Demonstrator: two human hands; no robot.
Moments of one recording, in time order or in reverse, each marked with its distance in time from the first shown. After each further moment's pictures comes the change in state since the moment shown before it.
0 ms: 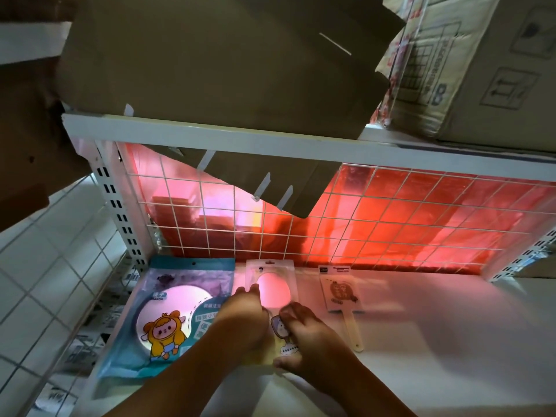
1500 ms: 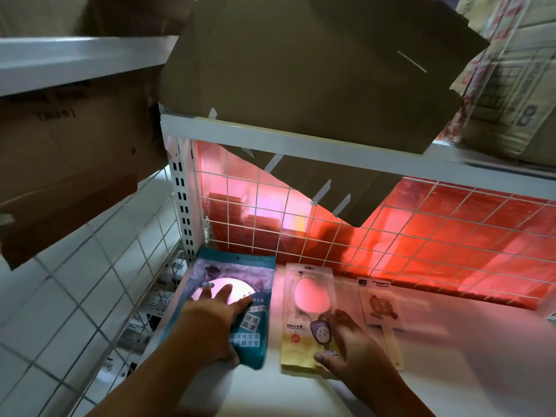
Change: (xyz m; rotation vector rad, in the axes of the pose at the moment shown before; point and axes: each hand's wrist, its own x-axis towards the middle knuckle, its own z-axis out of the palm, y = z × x) left_hand -0.063 -0.122 -0.045 0.468 0.046 0.173; right_hand -0.001 -0.002 0.004 0.090 0.062 0.097
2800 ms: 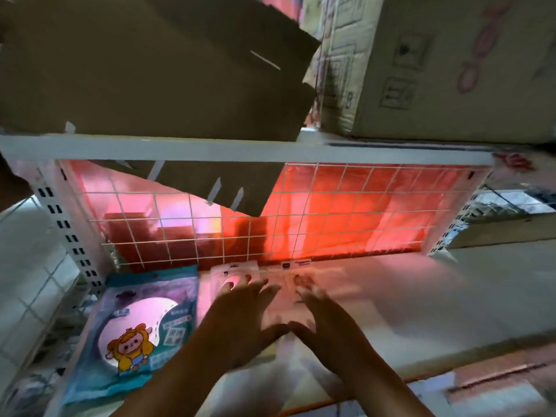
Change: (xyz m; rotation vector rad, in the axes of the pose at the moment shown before) left_hand 0.037 0.153 -0.045 -0.144 0.396 0.452; right_hand -0.052 0.026 -0.052 -0.068 0.219 0.103
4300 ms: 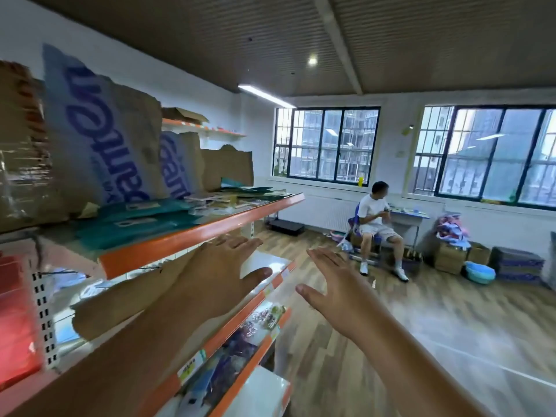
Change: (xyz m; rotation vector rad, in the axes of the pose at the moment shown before) left_hand 0.240 0.708 -0.092 -0.210 0.242 0.707; right_hand -0.465 0.358 -0.465 -0.328 0.710 0.681
